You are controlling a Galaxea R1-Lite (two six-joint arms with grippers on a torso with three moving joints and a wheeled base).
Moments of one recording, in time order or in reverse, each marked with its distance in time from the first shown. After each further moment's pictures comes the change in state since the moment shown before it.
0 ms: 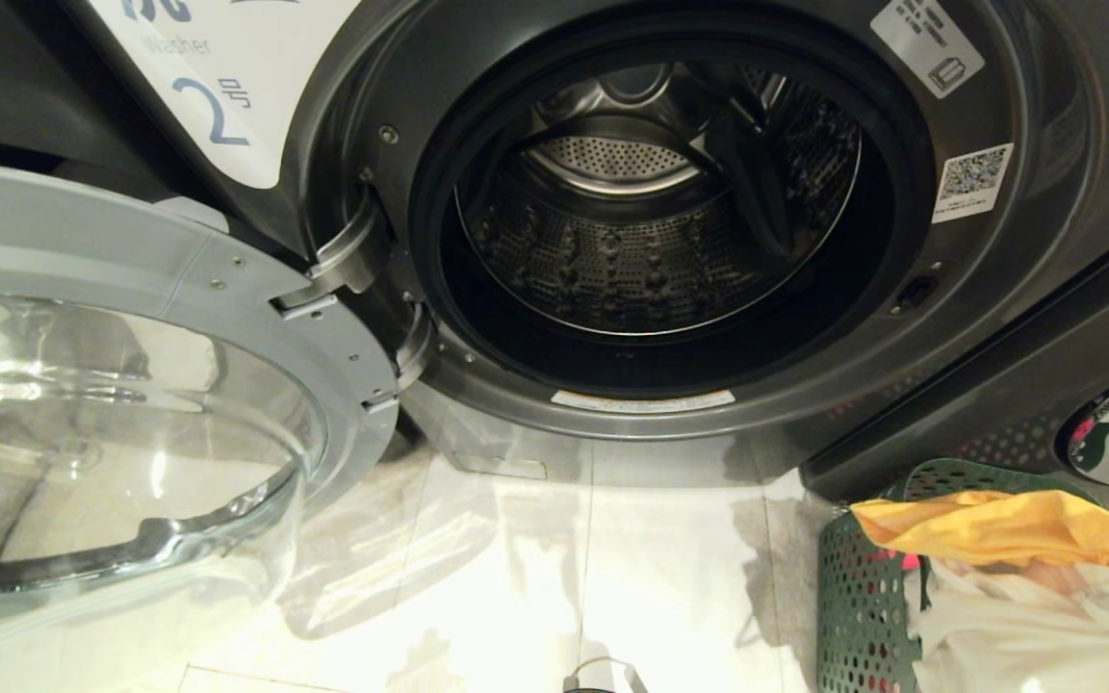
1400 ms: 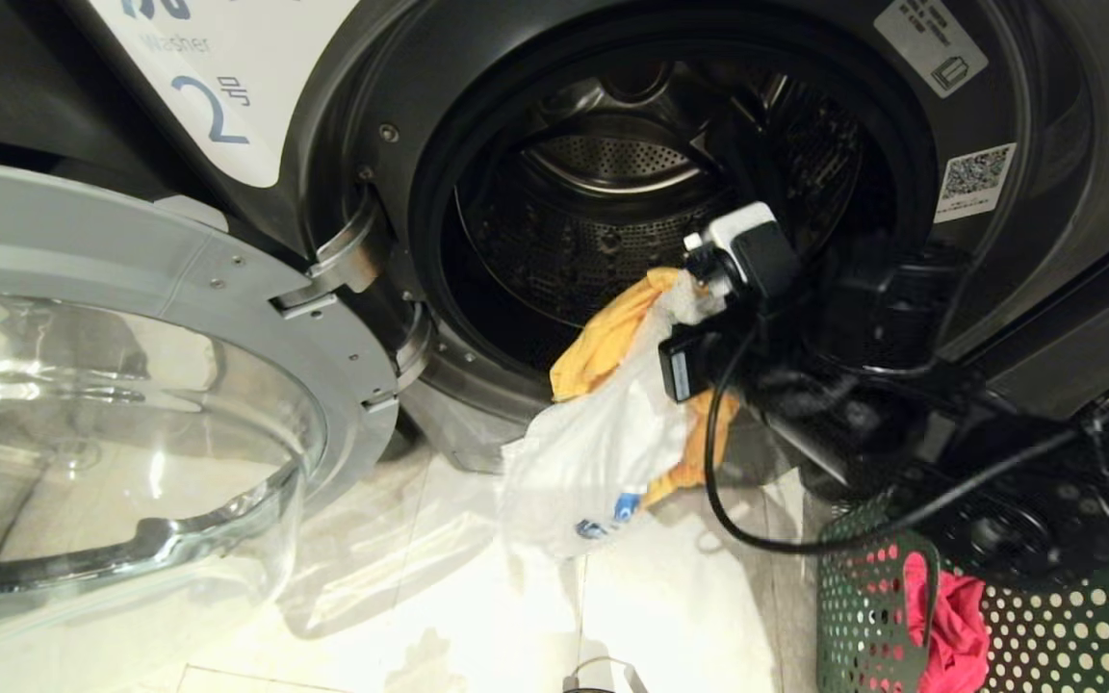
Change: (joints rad) left arm 0.000 0.000 0.000 0.000 0.000 0.000; right arm 0.592 1.076 -0.709 -0.744 -0.422 0.005
